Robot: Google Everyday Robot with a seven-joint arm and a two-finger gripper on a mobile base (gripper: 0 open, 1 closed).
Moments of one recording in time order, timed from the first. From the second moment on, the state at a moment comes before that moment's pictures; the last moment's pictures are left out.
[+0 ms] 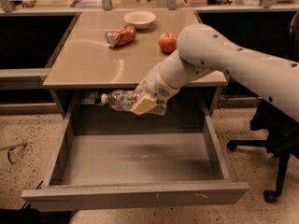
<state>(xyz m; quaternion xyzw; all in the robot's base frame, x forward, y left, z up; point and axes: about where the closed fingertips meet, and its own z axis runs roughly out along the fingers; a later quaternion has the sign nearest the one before) 0.572 0.026 0.789 -0.65 0.68 0.18 0.29</state>
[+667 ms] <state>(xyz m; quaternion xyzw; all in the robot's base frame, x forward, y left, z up) 0.637 0.007 0.850 -0.62 0.71 0.10 0.33</state>
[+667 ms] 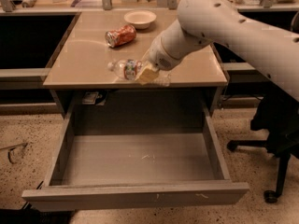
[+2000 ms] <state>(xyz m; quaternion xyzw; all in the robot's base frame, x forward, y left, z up) 0.734 -0.031 0.835 -0.58 0.75 0.07 0.33</state>
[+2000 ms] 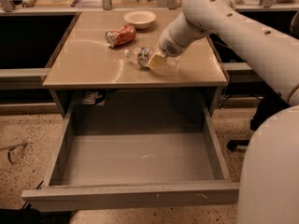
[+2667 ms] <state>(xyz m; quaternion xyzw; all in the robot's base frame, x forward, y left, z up) 0.734 -0.031 0.835 -0.58 0.75 0.07 0.33</state>
